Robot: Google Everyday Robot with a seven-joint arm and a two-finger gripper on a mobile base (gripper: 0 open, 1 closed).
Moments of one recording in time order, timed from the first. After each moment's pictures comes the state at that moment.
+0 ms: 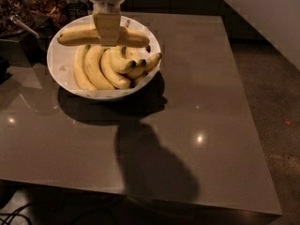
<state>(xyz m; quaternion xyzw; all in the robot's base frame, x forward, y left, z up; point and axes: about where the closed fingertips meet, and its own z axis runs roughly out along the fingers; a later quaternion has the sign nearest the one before) 0.541 0.078 1.039 -0.72 0.65 -0.12 0.21</state>
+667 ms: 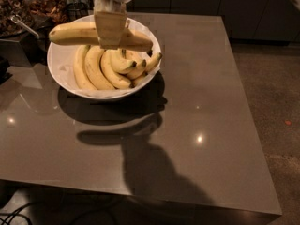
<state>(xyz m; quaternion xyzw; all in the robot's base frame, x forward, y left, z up) 0.495 0.066 1.061 -0.71 0.65 -0.10 0.24</state>
